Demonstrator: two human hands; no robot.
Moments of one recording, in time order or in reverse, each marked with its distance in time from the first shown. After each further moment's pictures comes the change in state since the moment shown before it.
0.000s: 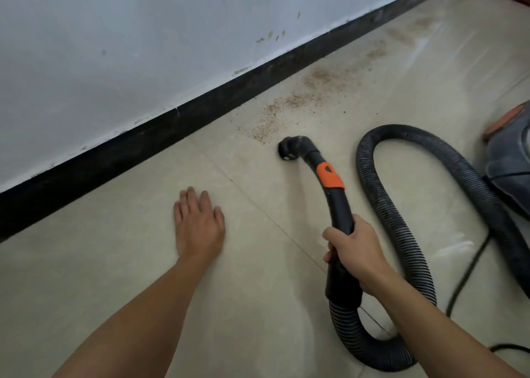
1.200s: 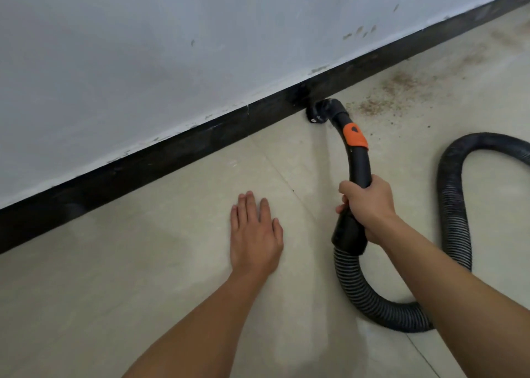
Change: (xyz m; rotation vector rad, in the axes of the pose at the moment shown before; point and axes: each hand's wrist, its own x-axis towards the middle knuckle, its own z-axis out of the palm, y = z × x) left_hand 0.002 -0.002 0.008 -0.010 0.026 0.007; right_hand 0.096 -0.084 0.109 0.045 -0.014 -0.035
